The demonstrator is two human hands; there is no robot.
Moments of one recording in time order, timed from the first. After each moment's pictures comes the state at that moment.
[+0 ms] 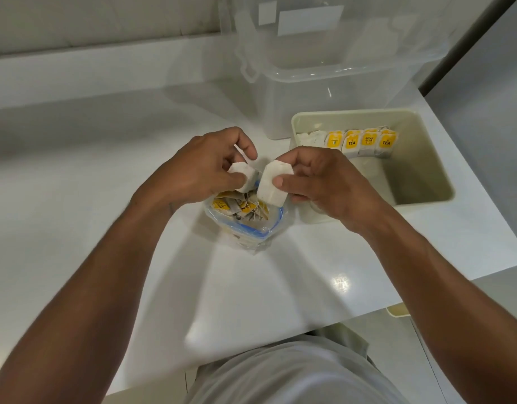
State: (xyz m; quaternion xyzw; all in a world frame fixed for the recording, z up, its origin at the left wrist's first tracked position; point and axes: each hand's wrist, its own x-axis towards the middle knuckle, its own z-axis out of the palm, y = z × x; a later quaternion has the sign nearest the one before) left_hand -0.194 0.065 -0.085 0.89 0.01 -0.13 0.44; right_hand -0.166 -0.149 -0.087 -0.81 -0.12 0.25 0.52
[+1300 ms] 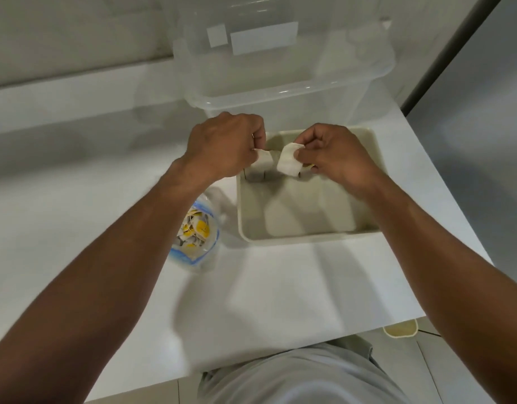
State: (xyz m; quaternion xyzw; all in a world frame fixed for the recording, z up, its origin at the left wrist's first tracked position) left_hand -0.083 -0.054 -0.084 0.99 0.00 -0.03 0.14; right_hand -0.037 -0.257 -0.120 -0.86 -0.09 0.16 0.48
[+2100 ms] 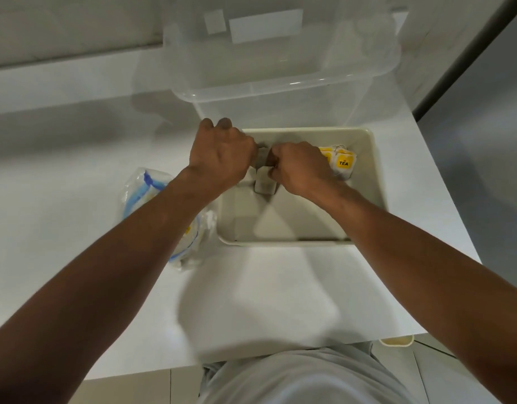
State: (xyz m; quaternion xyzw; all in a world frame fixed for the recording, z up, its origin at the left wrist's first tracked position) left_hand -0.073 -0.083 -0.128 0.98 -0.01 -0.03 -0.18; right_hand -0.018 -0.226 -0.173 -0.94 -0.26 0.12 0.17
